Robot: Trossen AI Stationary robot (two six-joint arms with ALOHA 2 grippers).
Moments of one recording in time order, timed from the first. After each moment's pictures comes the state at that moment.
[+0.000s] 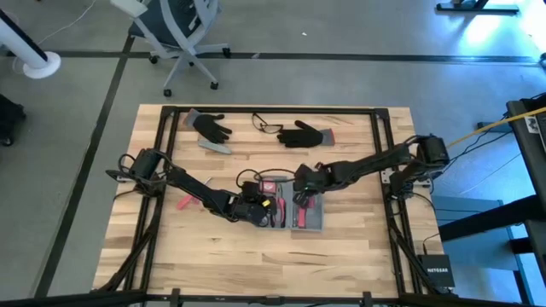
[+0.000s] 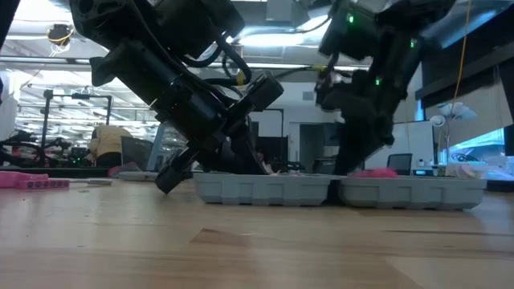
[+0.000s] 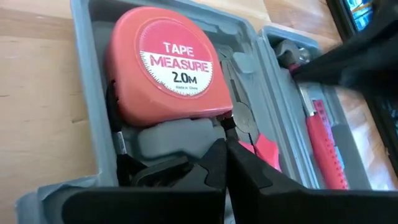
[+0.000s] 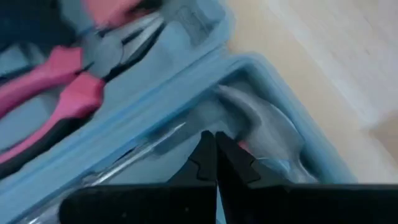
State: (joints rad) left arm -0.29 1.99 0.94 0.19 -0.67 -1.50; right arm 0.08 1.70 0.86 -0.34 0.15 0.66
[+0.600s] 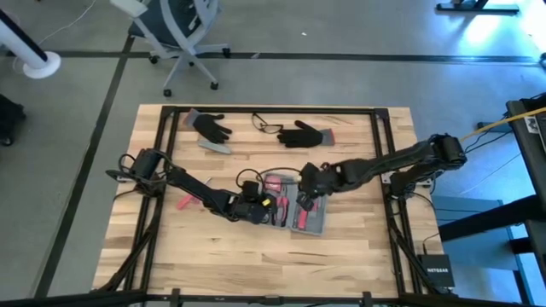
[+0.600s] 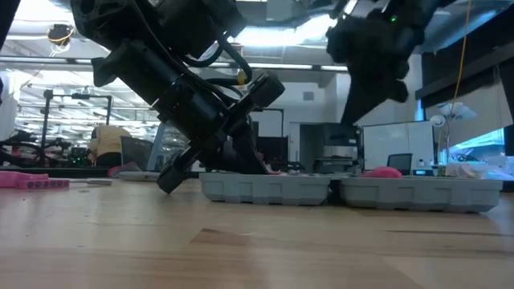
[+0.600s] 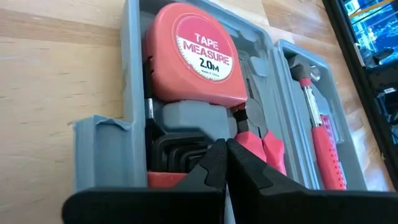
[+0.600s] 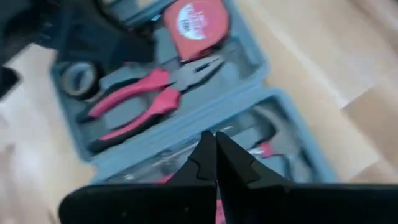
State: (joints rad) left arm -0.28 1.99 0.94 0.19 -0.67 -1.51; right arm 0.17 1.52 0.99 -0.58 0.19 0.78
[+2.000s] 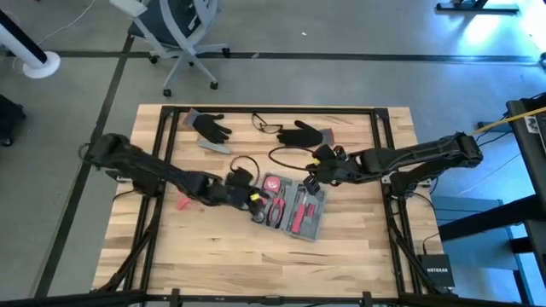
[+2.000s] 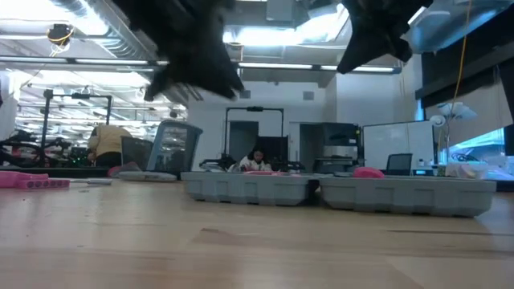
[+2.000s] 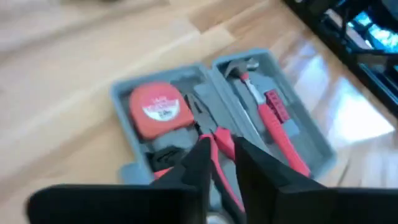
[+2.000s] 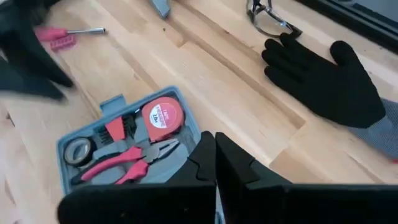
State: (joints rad) left arm -0.25 1.51 0.94 -0.18 -0.51 -0.95; right arm 0.16 1.31 1.06 -0.69 0.46 0.77
